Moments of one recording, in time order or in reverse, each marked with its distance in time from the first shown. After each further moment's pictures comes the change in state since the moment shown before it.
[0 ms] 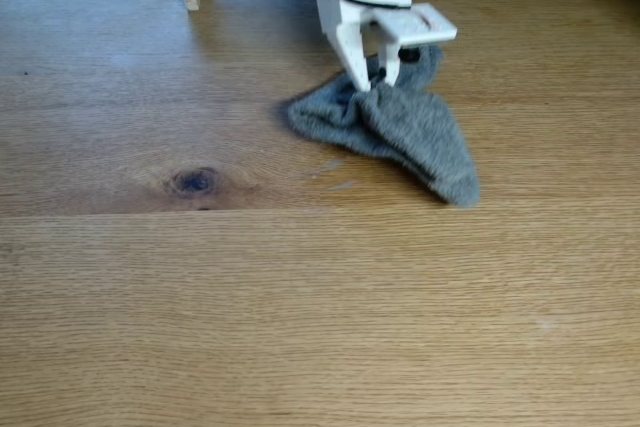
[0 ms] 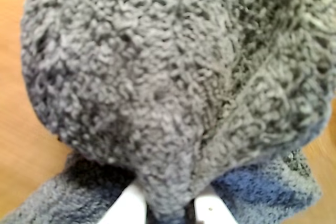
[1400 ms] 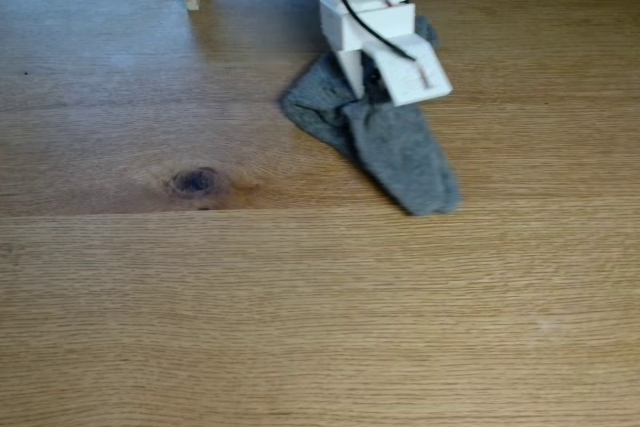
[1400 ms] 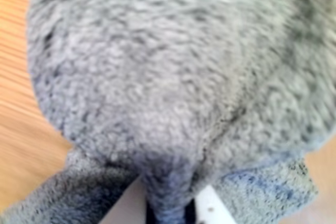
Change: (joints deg) arm -3.3 5.4 -9.9 37.9 3.1
